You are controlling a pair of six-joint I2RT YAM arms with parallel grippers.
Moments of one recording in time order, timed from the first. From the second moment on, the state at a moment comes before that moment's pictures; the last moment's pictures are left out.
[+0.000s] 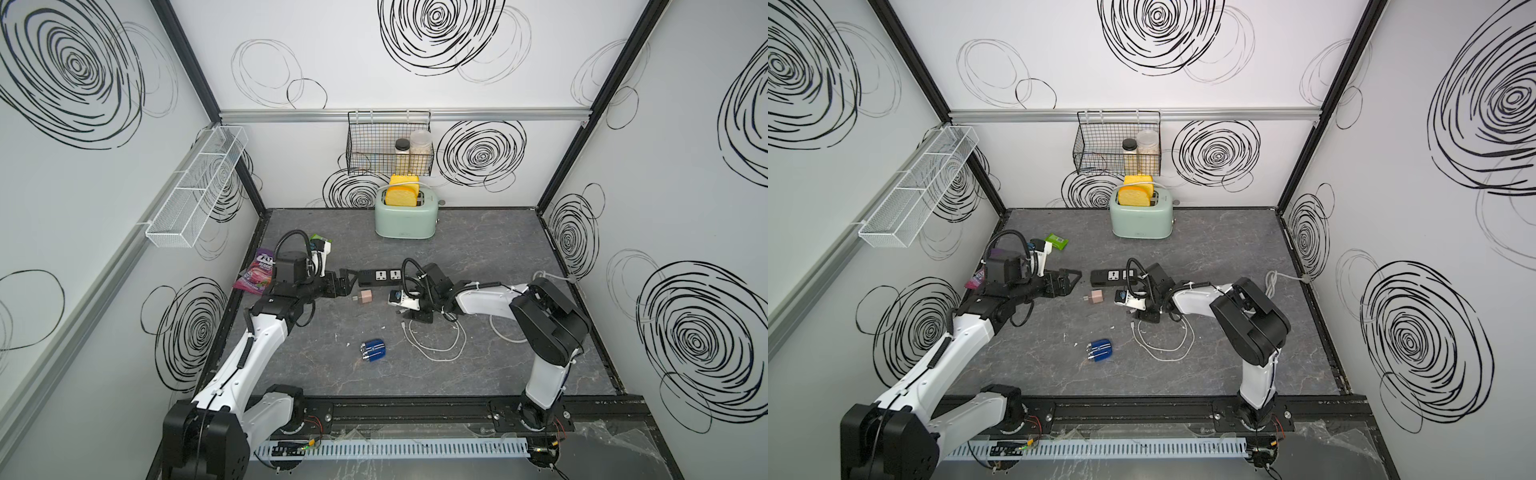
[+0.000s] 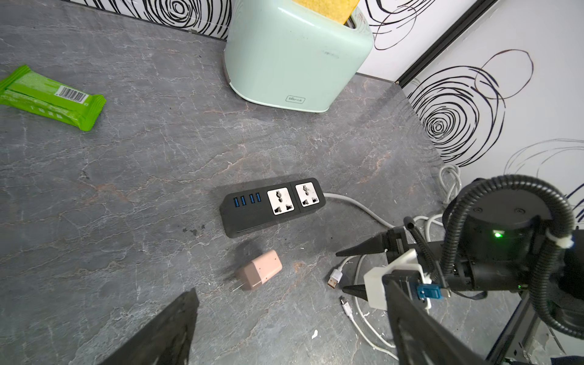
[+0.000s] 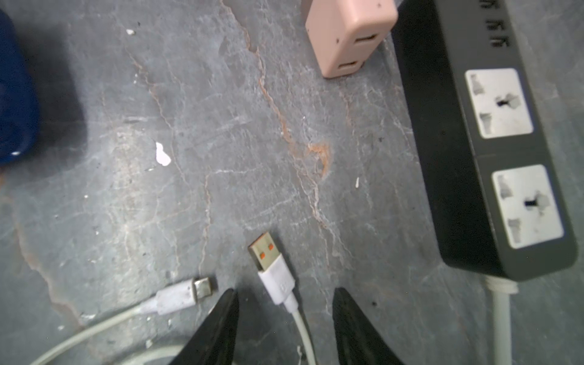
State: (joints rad) left arm -0.09 1.07 0.75 -0.30 0.46 -0.26; right arm 0.74 1.85 0.99 -0.12 -0.28 -0.72
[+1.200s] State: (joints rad) left arm -0.36 1.25 0.66 0.08 0.70 -0.80; right arm 0.74 1.36 0.78 0.21 -0.18 -0.81
